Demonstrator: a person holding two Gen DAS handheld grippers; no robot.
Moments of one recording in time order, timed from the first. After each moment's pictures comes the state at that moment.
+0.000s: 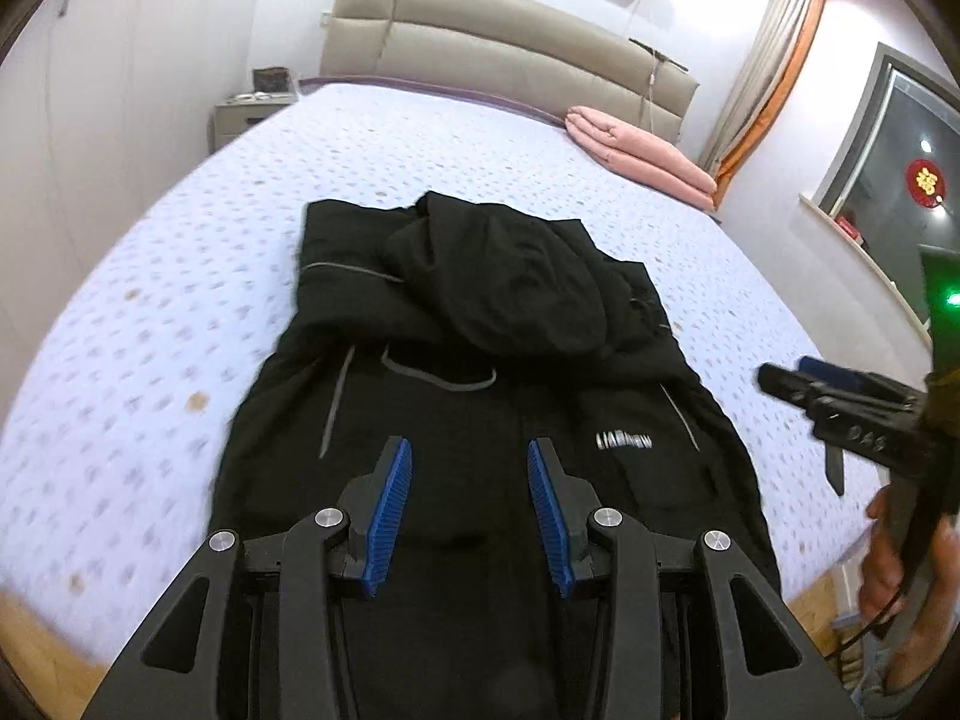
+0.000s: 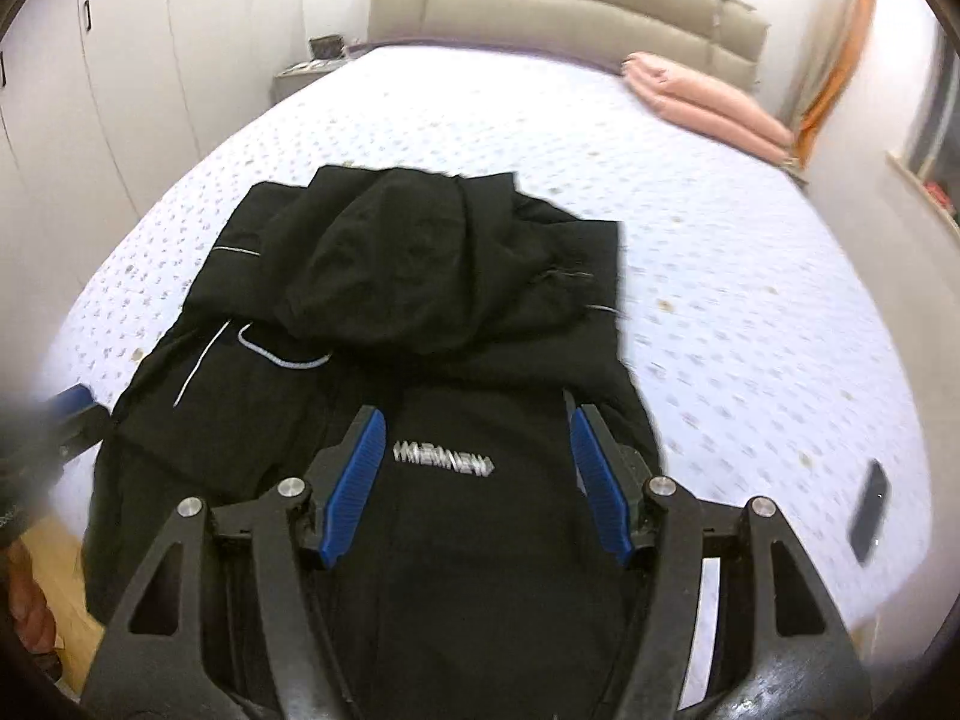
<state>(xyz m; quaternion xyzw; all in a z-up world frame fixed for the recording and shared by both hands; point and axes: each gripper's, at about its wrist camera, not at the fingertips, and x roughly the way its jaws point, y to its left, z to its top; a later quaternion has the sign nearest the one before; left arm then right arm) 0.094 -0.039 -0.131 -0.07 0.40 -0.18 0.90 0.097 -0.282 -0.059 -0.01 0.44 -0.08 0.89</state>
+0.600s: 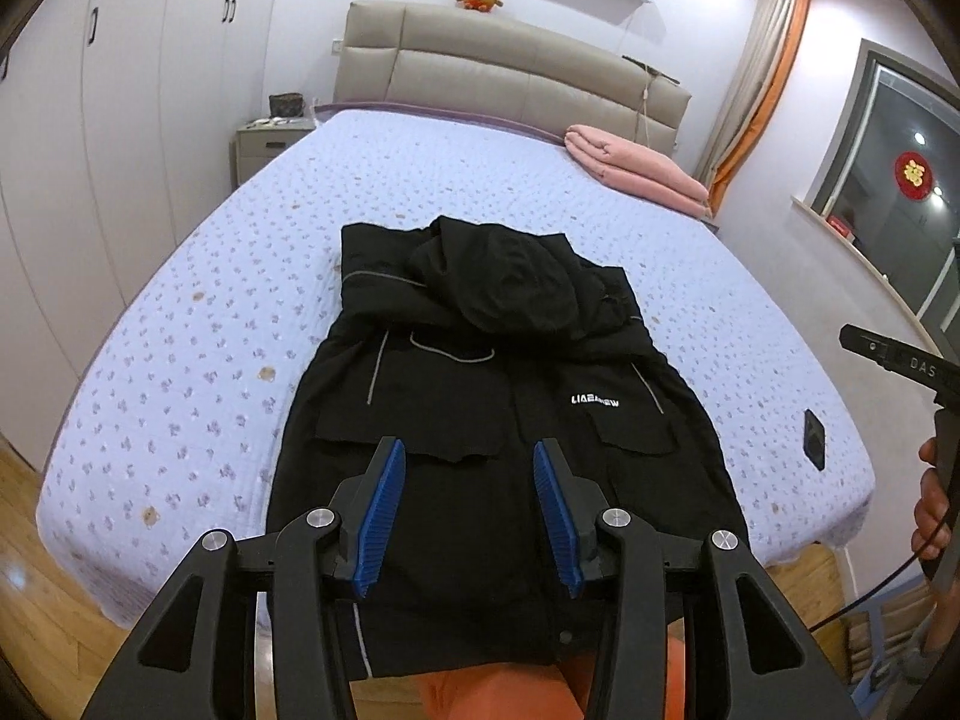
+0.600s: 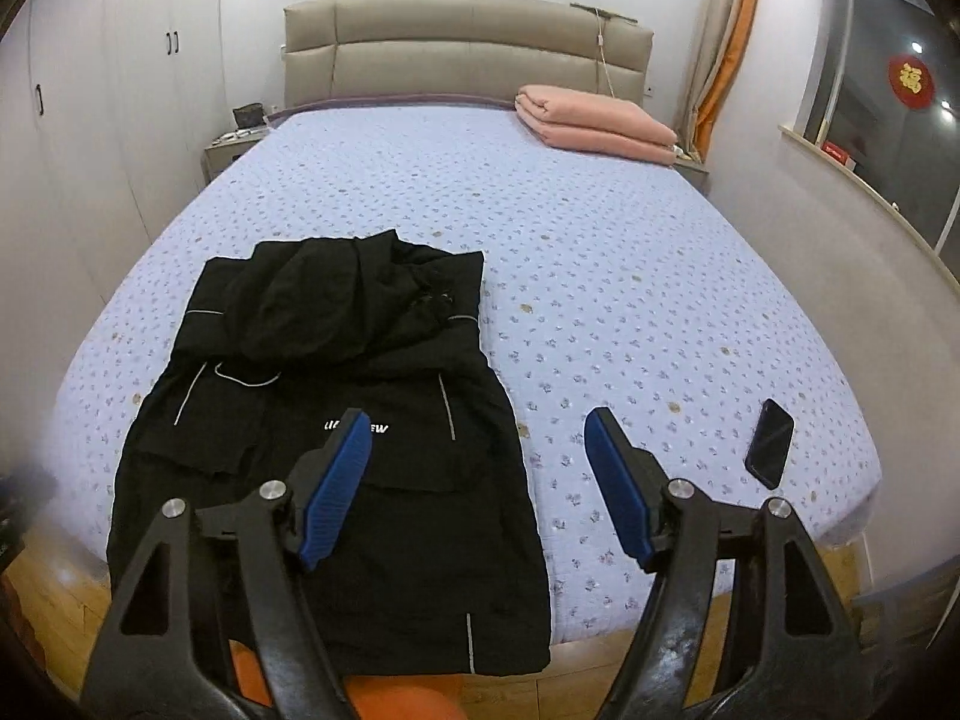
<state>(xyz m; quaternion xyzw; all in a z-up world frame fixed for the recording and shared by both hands) 0.006 -0.007 -0.082 -0.05 0.38 -0.17 0.91 0.017 -0.325 0.015 0.04 0.41 -0.16 0.90</state>
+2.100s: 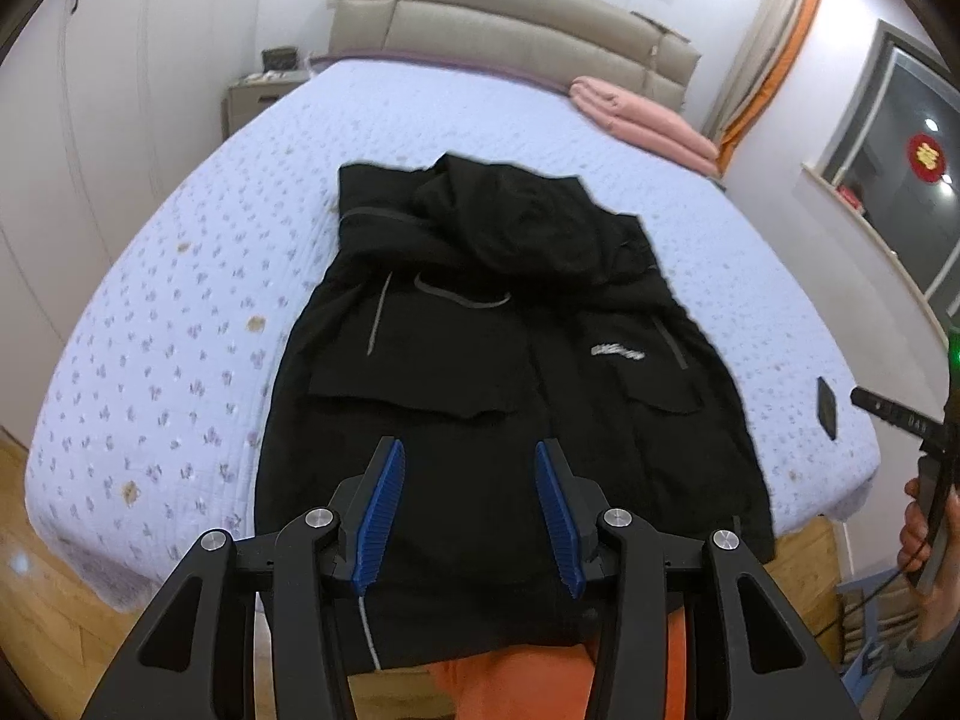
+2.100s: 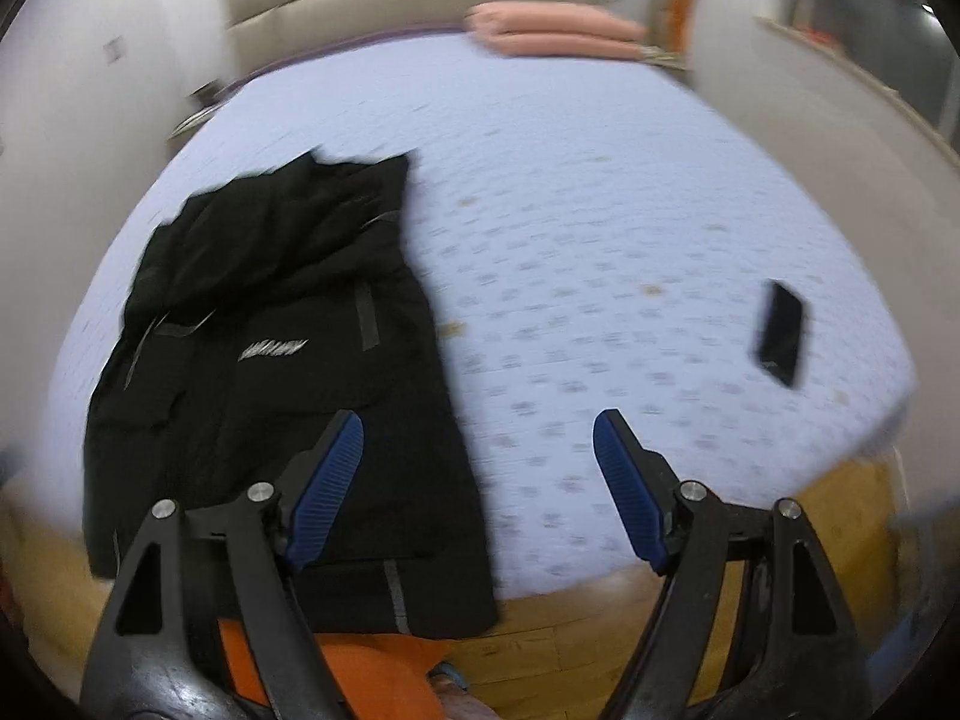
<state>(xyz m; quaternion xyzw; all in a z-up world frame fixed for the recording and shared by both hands) 0.037 -0.002 -0.134 -0.05 0.44 -0.18 0.88 -0.005 -0.398 -0.088 0.11 0.48 -0.12 0.86</state>
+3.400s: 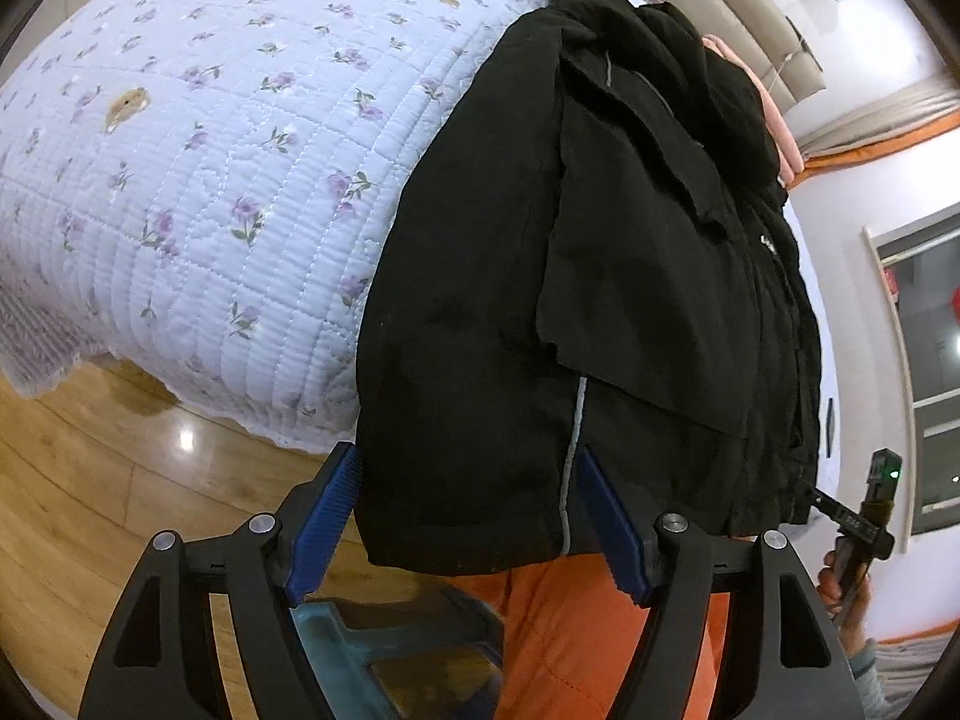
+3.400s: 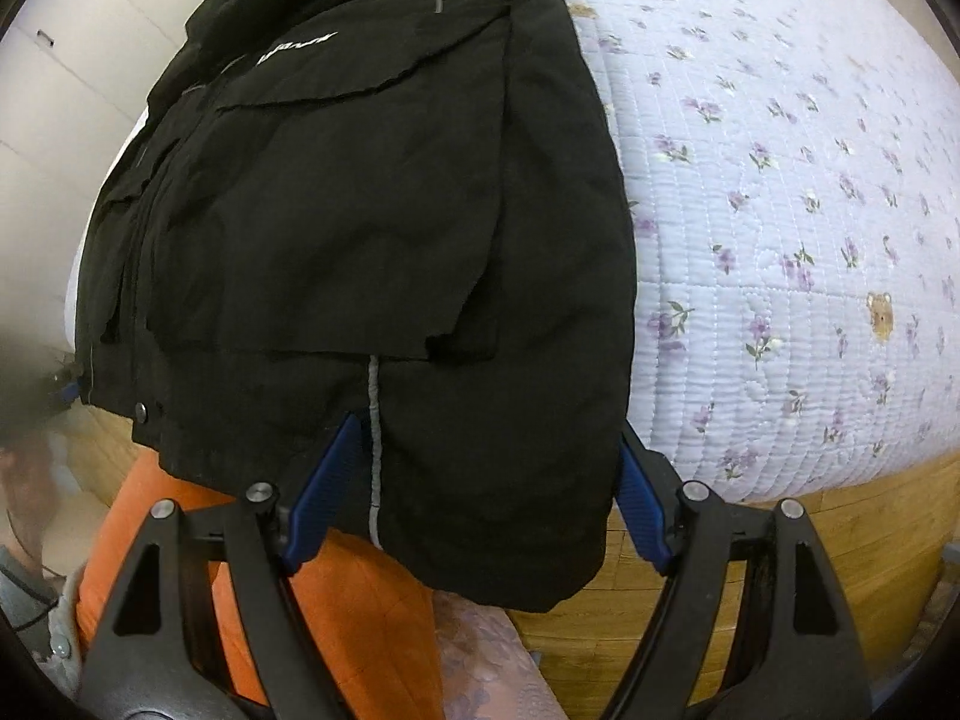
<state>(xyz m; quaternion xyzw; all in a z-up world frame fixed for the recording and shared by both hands) 0.017 0.107 -0.318 -0.20 0.58 -0.14 0.77 -0.028 -0.380 -0.250 0.13 0.61 0.02 0.79</state>
